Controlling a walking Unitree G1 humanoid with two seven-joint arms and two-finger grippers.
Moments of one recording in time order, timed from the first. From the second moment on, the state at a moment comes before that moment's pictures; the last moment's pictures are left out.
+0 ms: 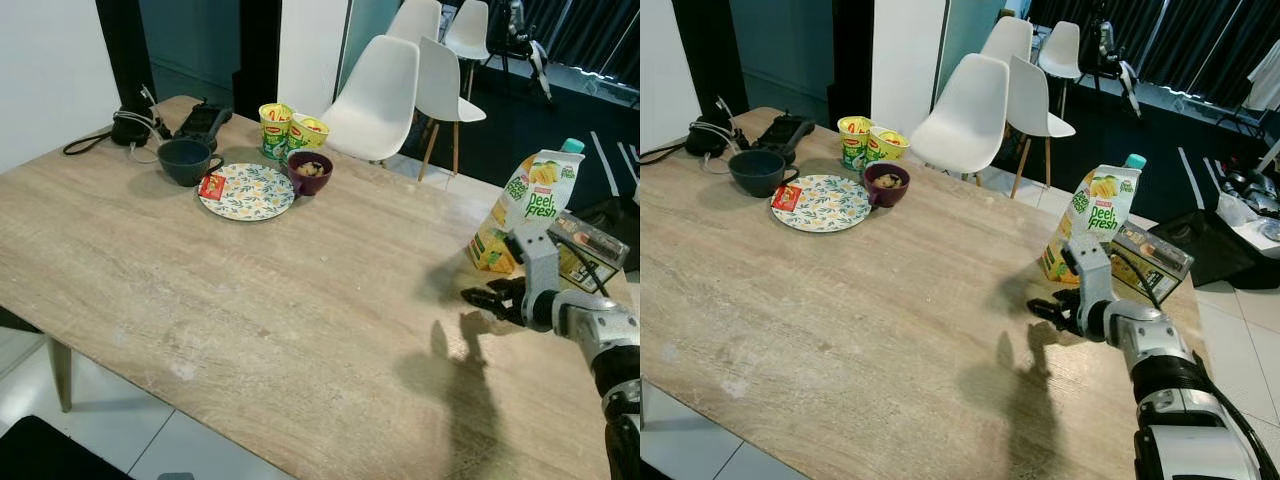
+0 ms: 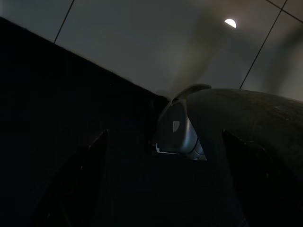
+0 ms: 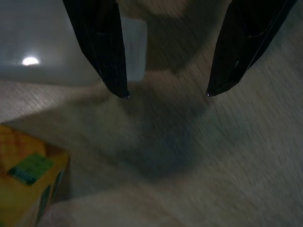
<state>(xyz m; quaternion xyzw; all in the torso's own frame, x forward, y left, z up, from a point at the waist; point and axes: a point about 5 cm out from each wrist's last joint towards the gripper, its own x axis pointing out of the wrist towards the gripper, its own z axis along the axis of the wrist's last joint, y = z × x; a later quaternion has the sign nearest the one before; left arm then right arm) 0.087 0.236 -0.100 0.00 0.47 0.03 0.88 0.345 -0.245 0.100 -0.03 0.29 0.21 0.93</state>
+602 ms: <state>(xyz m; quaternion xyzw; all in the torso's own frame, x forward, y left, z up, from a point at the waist) 0.088 0.235 -0.100 0.00 0.47 0.02 0.88 0.334 -0.271 0.097 -0.06 0.30 0.17 0.94</state>
